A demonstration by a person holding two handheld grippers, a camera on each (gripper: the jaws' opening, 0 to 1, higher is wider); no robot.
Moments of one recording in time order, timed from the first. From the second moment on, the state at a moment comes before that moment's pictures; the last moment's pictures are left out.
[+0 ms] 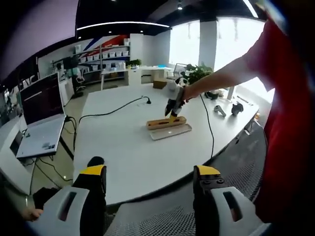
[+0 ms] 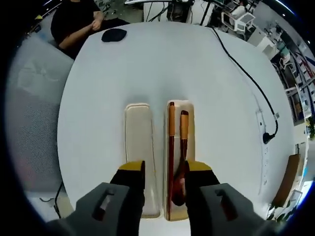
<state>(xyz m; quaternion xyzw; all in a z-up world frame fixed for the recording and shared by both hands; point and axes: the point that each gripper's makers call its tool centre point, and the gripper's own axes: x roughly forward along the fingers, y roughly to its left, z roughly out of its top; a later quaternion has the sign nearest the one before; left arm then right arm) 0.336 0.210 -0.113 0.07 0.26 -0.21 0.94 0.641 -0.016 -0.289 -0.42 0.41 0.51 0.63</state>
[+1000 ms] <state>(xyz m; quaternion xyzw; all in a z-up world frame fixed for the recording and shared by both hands) 0.292 0.208 -0.109 0.11 0.29 -0.14 0.94 0.542 -0.045 -0.225 -0.35 0.30 0.53 0.71</state>
